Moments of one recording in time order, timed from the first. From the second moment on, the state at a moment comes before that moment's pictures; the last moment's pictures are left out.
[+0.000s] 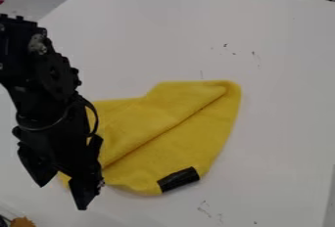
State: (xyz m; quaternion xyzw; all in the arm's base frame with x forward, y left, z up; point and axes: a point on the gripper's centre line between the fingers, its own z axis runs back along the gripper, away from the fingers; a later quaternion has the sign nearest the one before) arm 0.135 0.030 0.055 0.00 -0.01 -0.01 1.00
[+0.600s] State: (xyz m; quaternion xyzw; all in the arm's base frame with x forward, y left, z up) arm 0.158 0.034 0.052 0.02 -0.02 -0.04 1.00
